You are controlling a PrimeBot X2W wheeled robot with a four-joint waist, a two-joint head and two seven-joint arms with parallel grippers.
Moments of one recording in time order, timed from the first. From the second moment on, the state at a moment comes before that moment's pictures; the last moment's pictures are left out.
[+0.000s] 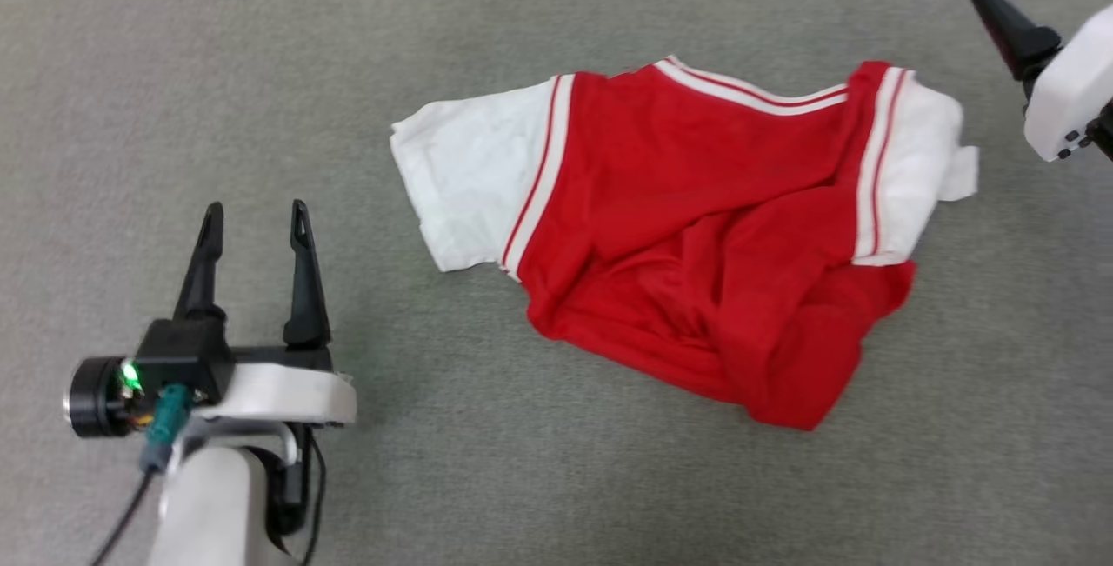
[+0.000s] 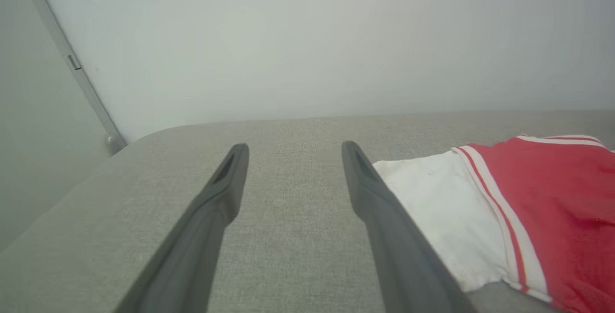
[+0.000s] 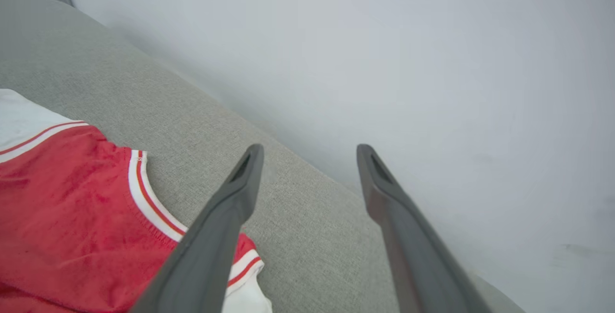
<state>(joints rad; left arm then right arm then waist) -0.23 0.10 0.02 0.09 -0.07 0.03 -0.26 -1.18 -0.66 0.97 0.73 0.72 0.13 -0.20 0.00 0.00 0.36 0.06</state>
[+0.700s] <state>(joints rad) -0.74 0.41 -0.07 0.38 -0.12 -0.12 0.09 -0.38 -0.31 0.07 0.04 0.08 0.13 -0.26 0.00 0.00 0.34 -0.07</state>
